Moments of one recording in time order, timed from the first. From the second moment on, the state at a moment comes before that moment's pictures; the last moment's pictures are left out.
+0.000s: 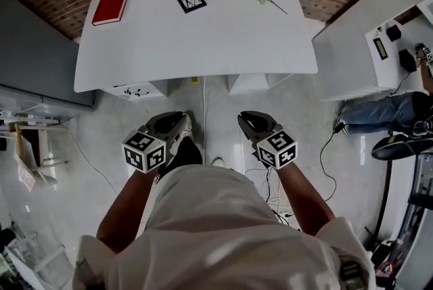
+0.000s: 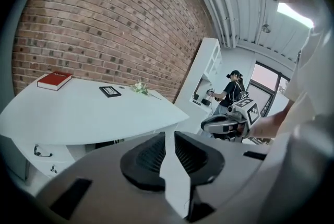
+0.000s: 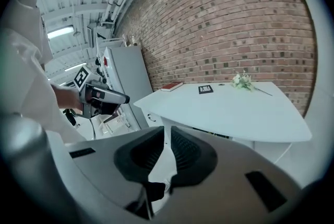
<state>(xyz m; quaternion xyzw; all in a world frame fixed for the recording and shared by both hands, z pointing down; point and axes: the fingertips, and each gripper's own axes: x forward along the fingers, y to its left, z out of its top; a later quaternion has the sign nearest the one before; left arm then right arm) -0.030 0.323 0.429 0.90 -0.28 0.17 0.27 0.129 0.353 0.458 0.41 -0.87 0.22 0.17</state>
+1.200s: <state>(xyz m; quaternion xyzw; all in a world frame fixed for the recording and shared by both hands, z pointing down) -0.023 -0.036 0.463 0.89 -0.27 0.17 0.32 0.149 -0.026 0.469 0.43 -0.85 0.25 0.20</state>
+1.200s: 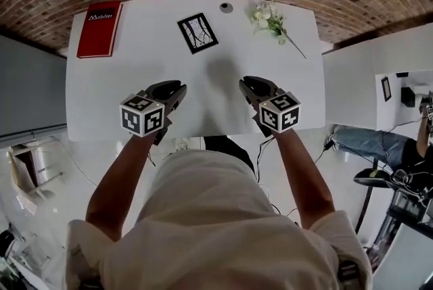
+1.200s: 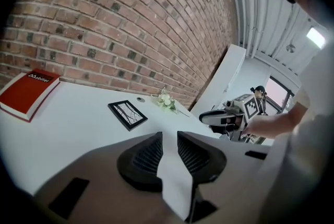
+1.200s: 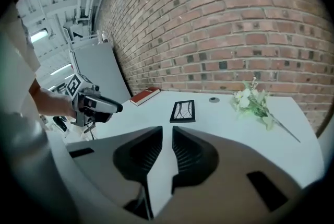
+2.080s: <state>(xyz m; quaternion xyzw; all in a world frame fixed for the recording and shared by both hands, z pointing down) -0.004 -0.205 0.568 0.81 -0.35 0.18 0.43 0.123 -0.237 0.580 0.28 -0.86 0.33 0.28</state>
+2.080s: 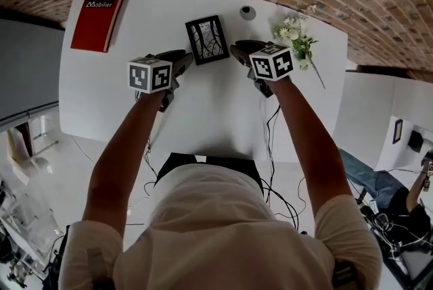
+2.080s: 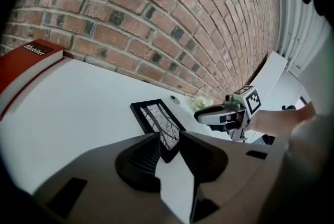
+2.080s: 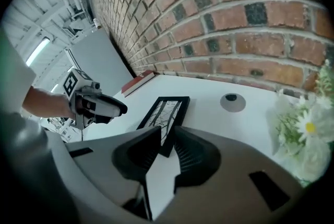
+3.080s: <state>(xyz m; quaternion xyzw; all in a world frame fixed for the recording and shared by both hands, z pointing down) -0.001 -0.251 0.627 0.78 -0.35 0.22 0.48 0.085 -0.281 0.628 0.20 -0.84 0.41 0.30</state>
